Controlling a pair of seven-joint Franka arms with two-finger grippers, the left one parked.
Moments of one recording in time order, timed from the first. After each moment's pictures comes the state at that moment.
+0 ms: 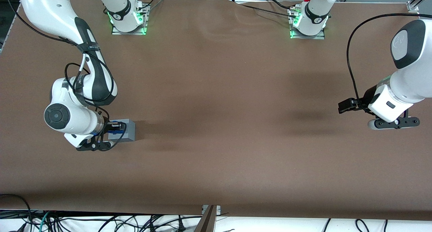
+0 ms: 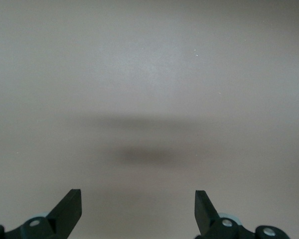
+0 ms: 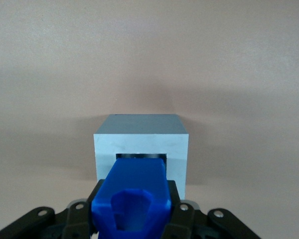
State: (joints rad) arm 0.14 0.60 0.00 -1.54 -0.03 2.02 0.05
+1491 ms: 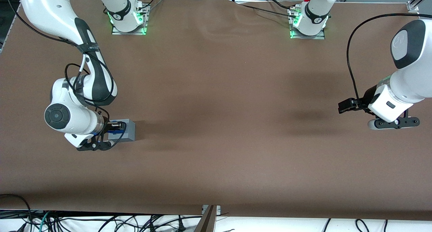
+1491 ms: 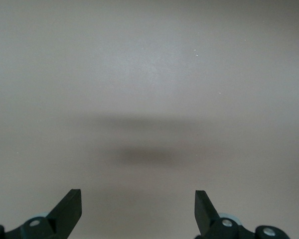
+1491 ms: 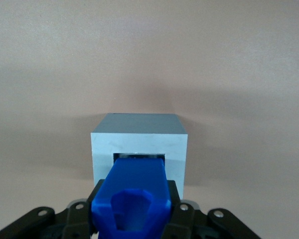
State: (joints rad) arm 0.14 0.60 0.00 -1.54 -0.03 2.02 0.04
